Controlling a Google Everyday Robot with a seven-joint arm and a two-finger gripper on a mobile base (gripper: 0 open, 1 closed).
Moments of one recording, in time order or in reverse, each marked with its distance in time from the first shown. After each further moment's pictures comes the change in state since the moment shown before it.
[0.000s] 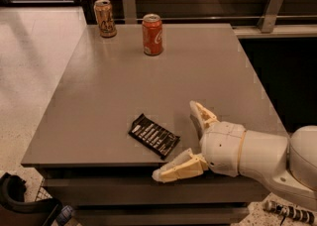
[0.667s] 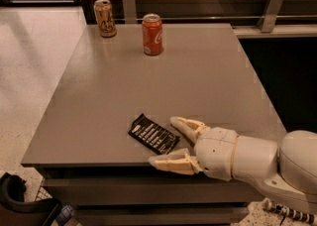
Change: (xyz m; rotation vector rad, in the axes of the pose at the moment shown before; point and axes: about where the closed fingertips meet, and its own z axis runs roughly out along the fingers) arm 0.017 0.009 0.013 -0.030 0.002 0.008
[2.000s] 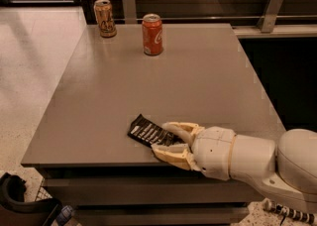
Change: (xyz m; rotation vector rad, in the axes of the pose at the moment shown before) arm -0.005 0.004 0.003 -0.007 0.005 -0.016
